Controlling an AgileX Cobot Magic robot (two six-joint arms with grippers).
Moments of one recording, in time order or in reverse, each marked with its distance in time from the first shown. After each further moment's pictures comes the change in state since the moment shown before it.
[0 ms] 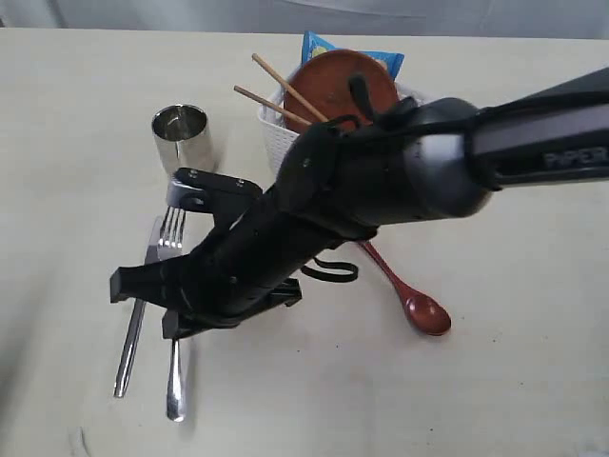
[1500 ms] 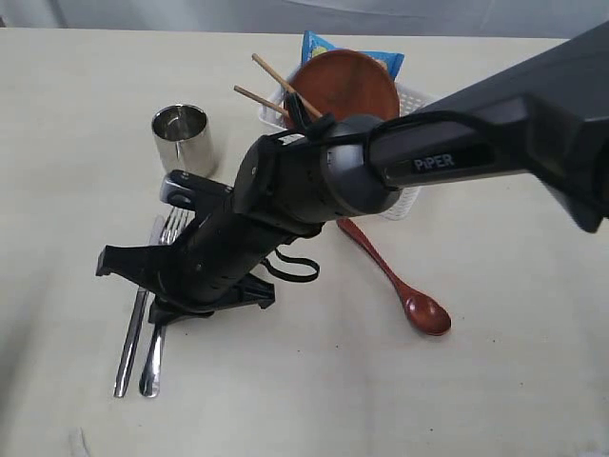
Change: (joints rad) left arm 0.000 0.000 0.000 0.000 0.000 0.000; right arm 0.002 0.183 -0.157 -0.017 -0.034 0.183
